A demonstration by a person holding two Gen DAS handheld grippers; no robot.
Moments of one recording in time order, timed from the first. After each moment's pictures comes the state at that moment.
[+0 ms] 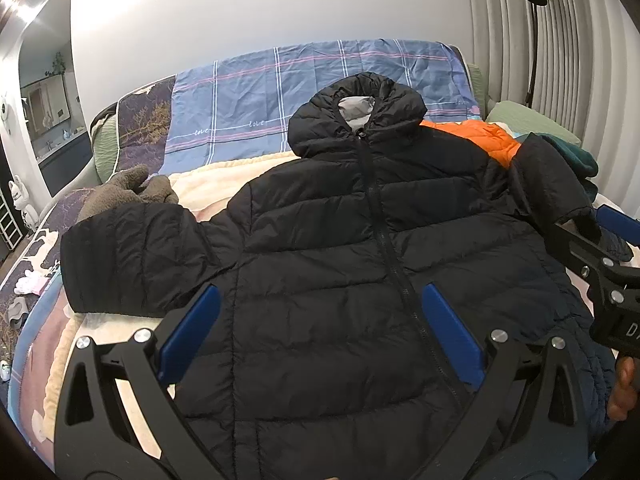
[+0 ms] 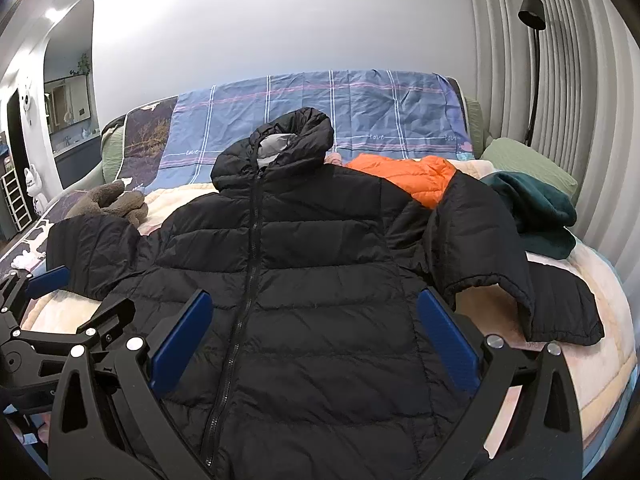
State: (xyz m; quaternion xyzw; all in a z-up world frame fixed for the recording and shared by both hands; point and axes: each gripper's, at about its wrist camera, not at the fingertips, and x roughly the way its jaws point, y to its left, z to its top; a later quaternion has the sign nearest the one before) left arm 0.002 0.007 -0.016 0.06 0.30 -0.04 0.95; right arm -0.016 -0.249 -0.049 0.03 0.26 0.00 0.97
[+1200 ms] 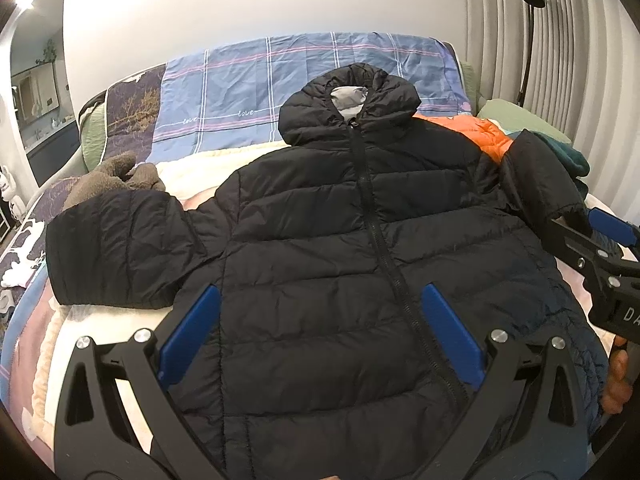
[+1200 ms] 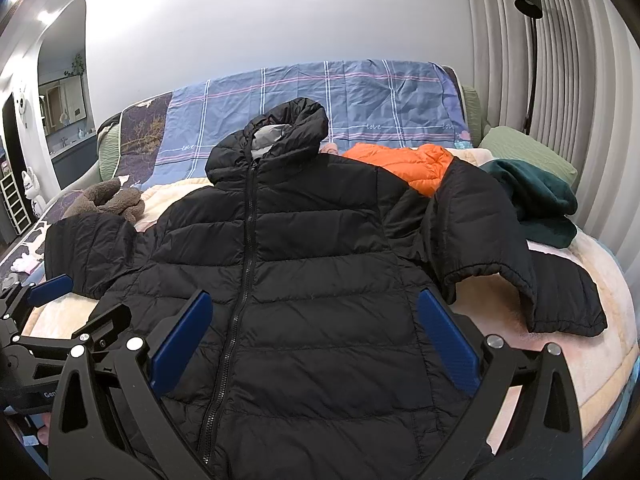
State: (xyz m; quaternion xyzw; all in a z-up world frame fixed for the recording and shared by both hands) left arm 0.006 0.013 -0.022 0.05 0.32 -0.06 0.94; right arm -0.014 -0.252 -0.056 0.04 0.27 0.00 0.96
